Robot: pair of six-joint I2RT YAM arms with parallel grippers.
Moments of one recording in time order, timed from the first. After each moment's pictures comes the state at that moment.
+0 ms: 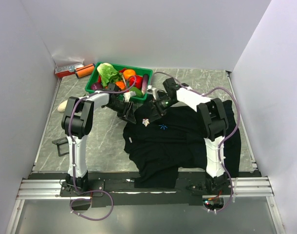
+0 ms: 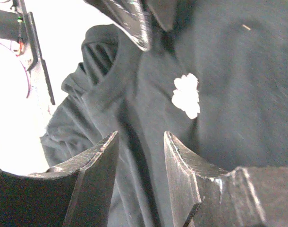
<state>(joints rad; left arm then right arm) -0.27 2.17 1.51 -0.66 0.86 0.12 0.38 2.14 1.64 -0.79 -0.94 -0.40</state>
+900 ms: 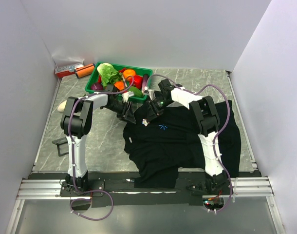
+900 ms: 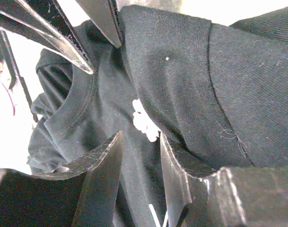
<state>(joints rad) -0.25 2.16 1.46 -0.59 0.92 0.06 0.41 2.30 1.77 -0.77 -0.87 -0.30</state>
